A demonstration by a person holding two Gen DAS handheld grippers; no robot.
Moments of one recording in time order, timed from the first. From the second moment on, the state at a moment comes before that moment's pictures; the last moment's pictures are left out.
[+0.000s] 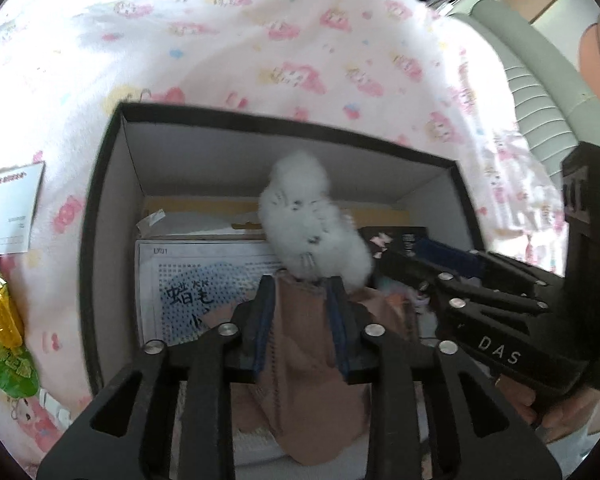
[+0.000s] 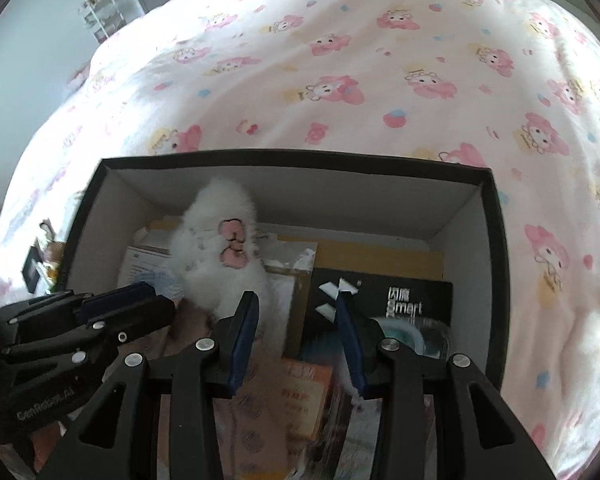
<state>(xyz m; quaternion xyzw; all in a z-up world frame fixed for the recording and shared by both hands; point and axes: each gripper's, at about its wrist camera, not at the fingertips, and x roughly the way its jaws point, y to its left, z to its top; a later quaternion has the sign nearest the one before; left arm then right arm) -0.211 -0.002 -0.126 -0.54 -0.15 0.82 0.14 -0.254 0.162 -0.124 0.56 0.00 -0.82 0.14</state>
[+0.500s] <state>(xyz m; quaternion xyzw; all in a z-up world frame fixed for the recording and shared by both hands) -0.135 -0.033 -0.060 -0.49 -0.14 0.85 0.13 -0.178 0.119 -0.062 0.49 0.01 -0.86 0.16</state>
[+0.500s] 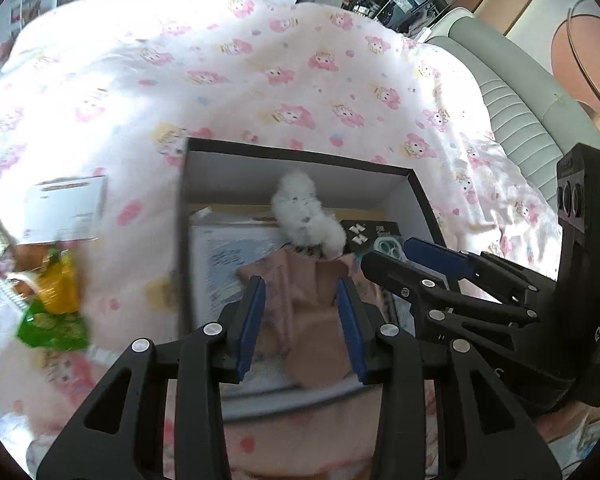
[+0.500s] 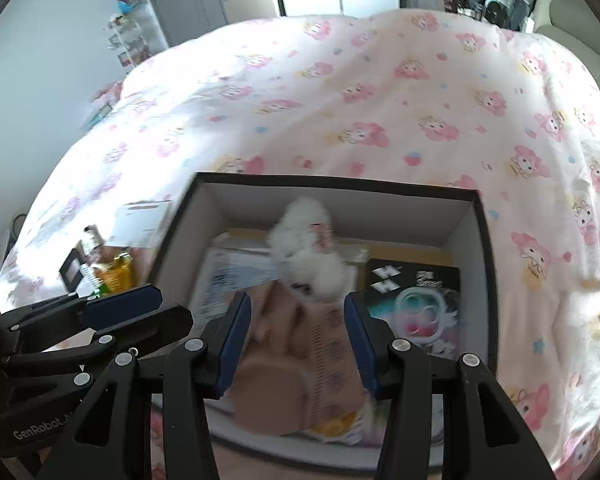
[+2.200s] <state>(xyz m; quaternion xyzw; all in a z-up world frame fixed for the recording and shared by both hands) -0.047 -0.421 -0.224 -0.43 -0.41 0.79 -0.13 -0.187 -0.318 -0.193 0.52 0.18 -0.75 0.36</state>
